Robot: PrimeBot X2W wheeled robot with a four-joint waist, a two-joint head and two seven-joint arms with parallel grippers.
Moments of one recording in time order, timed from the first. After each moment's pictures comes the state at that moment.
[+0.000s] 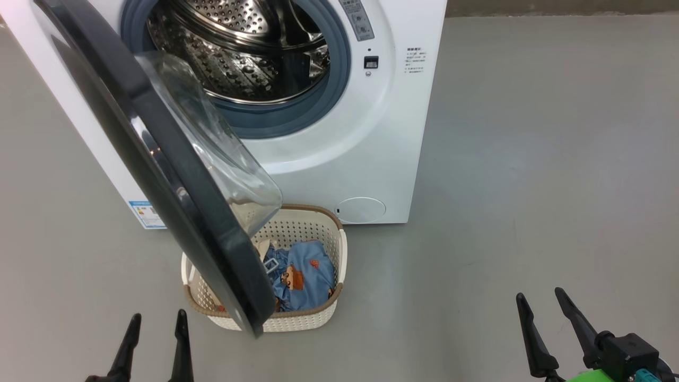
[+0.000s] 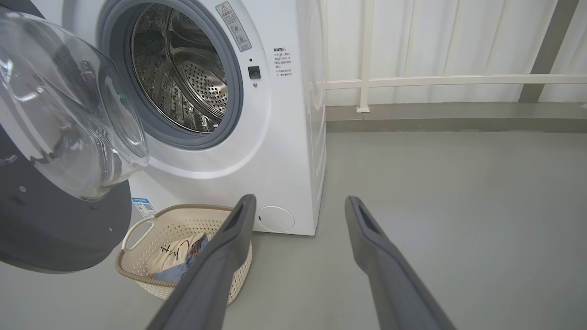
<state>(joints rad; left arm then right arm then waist) 0.12 0.04 -0.03 0.04 -0.17 0.03 -0.26 0.08 -0.08 -0.03 0.11 0.18 0.13 -0.25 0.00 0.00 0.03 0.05</state>
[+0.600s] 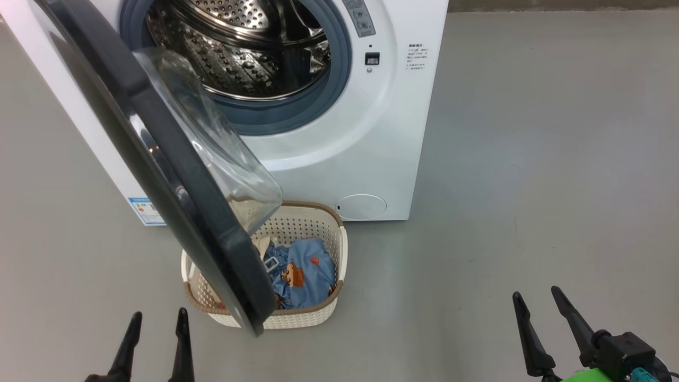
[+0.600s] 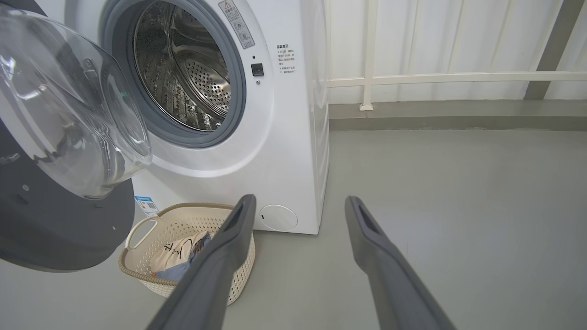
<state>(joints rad) 0.12 0.04 -0.03 0.03 -0.17 0.03 -0.26 0.07 -0.08 -0.03 0.11 0.18 0.13 -0.25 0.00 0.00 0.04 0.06</state>
